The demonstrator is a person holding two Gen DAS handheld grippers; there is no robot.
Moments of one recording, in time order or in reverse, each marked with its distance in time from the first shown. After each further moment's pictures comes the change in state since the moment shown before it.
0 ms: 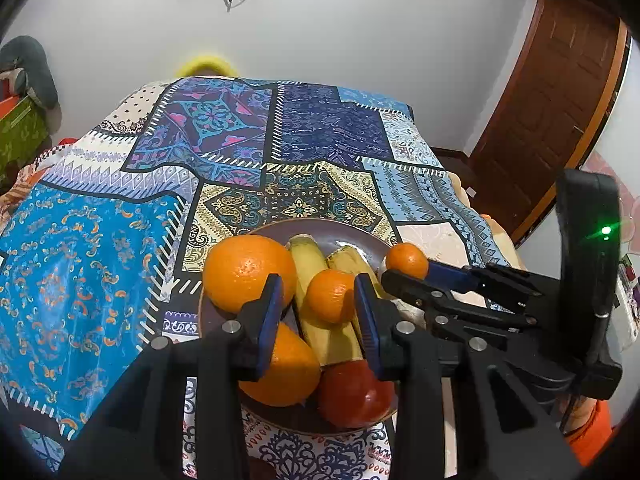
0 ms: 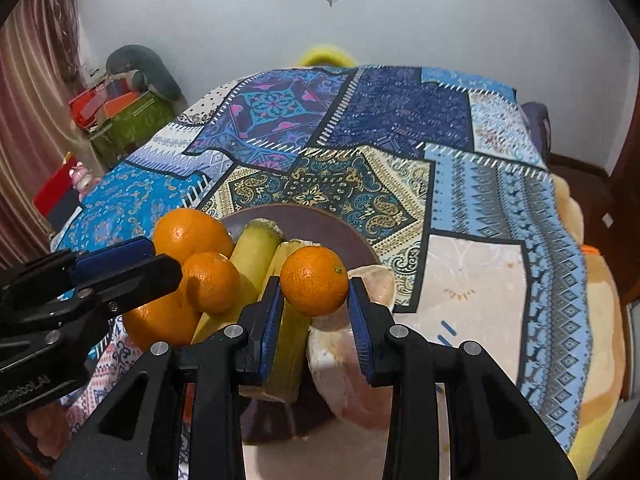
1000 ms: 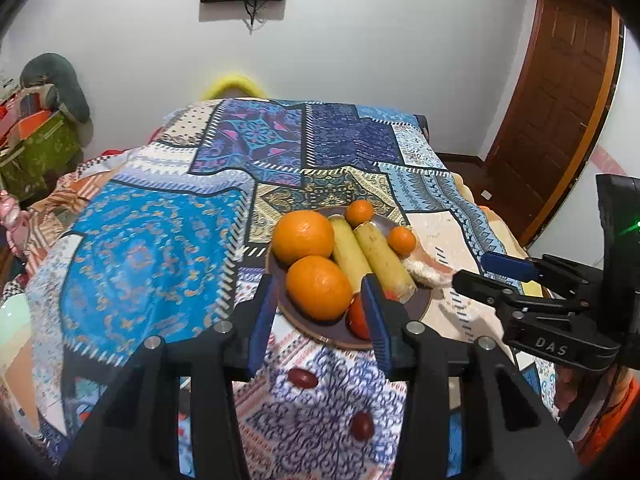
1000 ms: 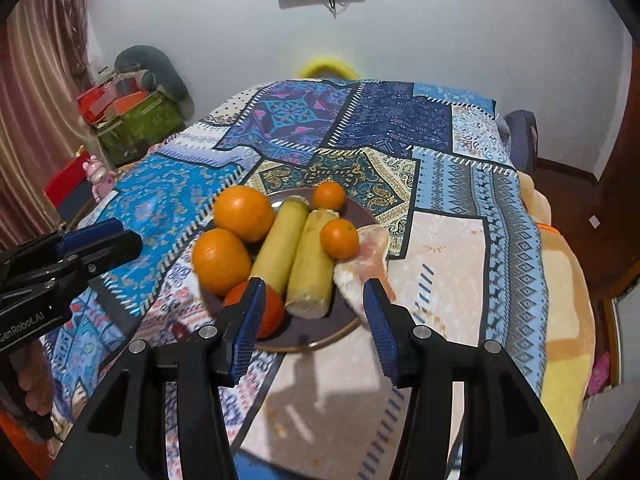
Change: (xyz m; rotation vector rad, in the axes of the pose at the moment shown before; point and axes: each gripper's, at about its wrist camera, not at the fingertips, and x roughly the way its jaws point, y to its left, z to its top) left arm -0.105 0.003 -0.037 0.024 -0.050 0.102; right arm -0.078 0.029 -0.031 -0.027 -0.022 -0.040
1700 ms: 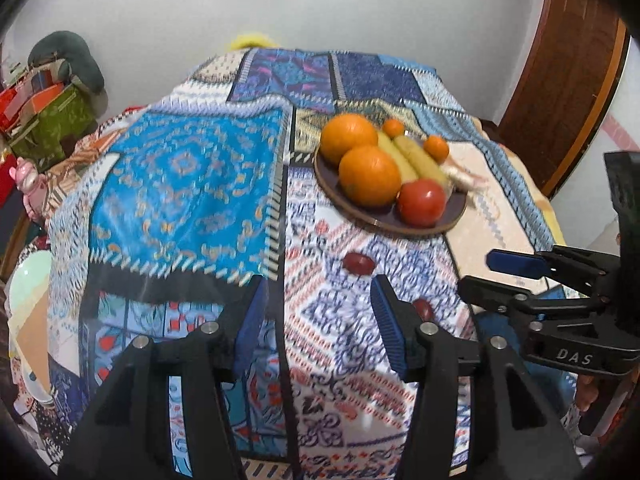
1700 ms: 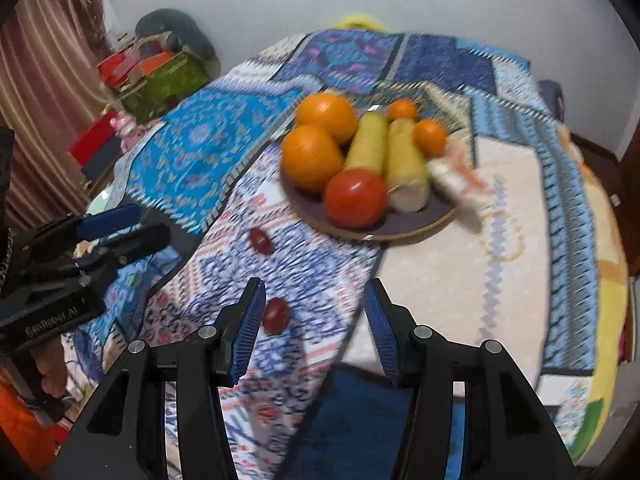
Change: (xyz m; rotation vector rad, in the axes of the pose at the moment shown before) left arm -0.014 0.040 -0.077 0.007 0.140 0.044; right arm 0.015 0.070 -0.059 -0.001 0.155 0.088
